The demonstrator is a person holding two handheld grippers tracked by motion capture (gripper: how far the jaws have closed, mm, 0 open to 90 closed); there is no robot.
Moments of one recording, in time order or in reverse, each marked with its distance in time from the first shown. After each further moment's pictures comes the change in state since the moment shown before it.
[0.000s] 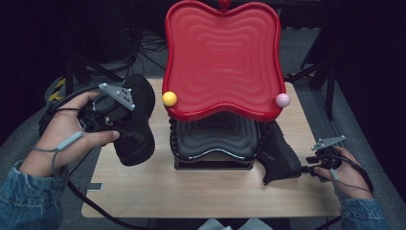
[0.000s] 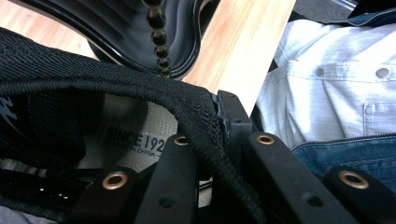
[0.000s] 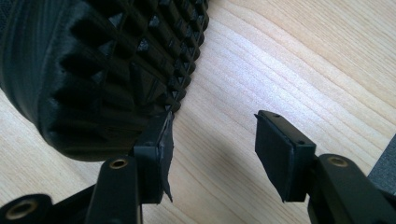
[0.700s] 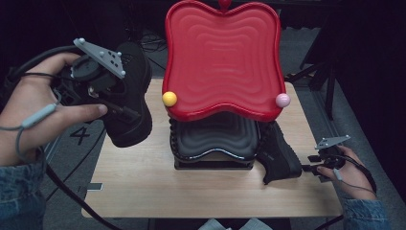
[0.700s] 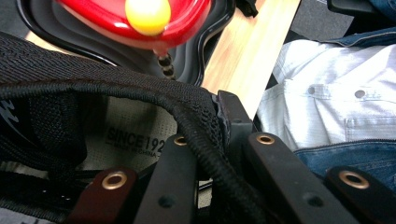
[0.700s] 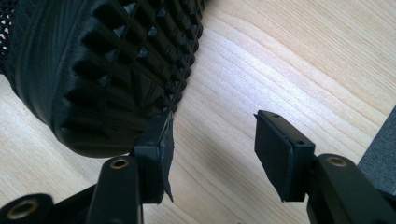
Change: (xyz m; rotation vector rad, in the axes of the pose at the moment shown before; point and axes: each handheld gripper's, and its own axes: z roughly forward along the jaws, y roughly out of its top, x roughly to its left) left arm -0.024 0.039 -0.072 -0.030 0.077 0.052; right arm -0.002 -0.001 -0.008 -0.029 -0.011 -0.002
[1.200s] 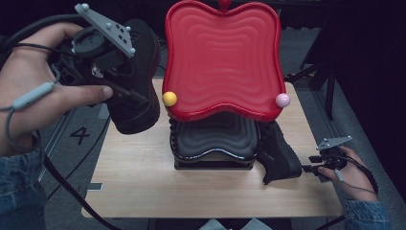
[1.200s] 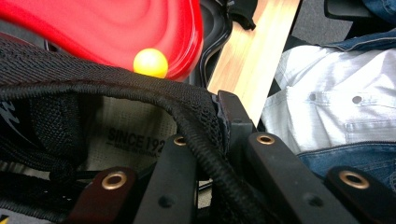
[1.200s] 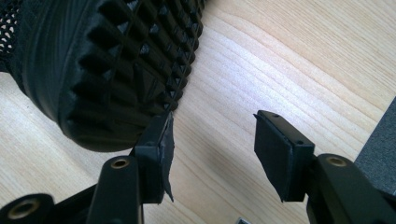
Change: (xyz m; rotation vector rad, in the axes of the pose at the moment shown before) left arm -0.016 0.039 -0.027 -0.004 0.041 0.082; right arm 0.001 -0.003 -0.003 -0.003 -0.004 0.013
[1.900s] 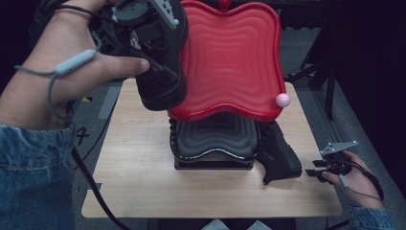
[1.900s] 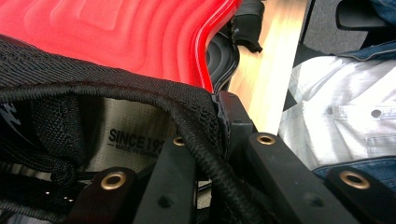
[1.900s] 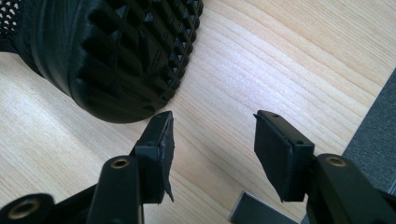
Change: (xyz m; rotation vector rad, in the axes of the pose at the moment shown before) left arm 0.003 0.060 0.002 -0.003 0.039 0.120; right arm 0.004 -0.014 -0.008 0.005 -0.008 0.020
